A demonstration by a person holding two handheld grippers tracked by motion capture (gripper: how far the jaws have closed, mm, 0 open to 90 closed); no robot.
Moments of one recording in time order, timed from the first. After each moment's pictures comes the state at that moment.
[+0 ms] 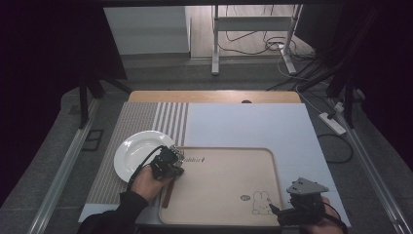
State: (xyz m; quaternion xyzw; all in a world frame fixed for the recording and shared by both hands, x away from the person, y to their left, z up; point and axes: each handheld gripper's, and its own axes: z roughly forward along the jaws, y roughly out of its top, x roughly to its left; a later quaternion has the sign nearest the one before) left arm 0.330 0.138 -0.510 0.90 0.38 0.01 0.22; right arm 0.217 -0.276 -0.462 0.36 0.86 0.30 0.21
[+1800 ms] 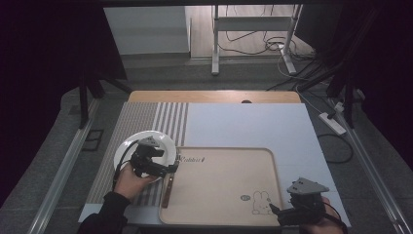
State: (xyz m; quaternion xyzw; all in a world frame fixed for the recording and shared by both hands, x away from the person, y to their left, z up) left arm 0.320 0.196 -0.485 0.84 0.39 0.02 0.38; right arm 0.217 -0.277 -0.462 0.36 0.86 0.30 0.21
